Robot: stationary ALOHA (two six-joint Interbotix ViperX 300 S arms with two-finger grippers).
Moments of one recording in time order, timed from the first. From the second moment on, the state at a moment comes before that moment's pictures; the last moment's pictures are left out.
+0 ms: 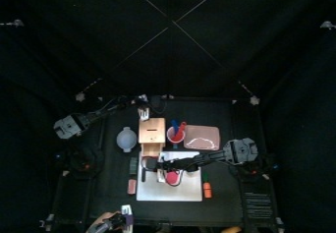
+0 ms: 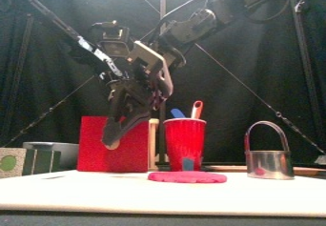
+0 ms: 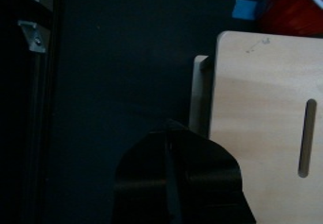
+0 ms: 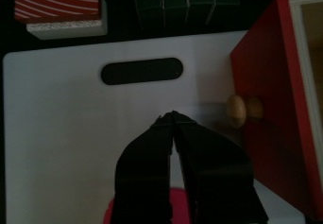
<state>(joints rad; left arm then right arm) 0.73 0.16 0.25 -0.34 0.77 0.82 0.08 0.41 0.15 -0.25 0.33 0.37</state>
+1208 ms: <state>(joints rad) 0.66 0.26 0.15 -0.27 0.87 0.80 0.01 0.45 0.08 -0.34 0.42 0.37</state>
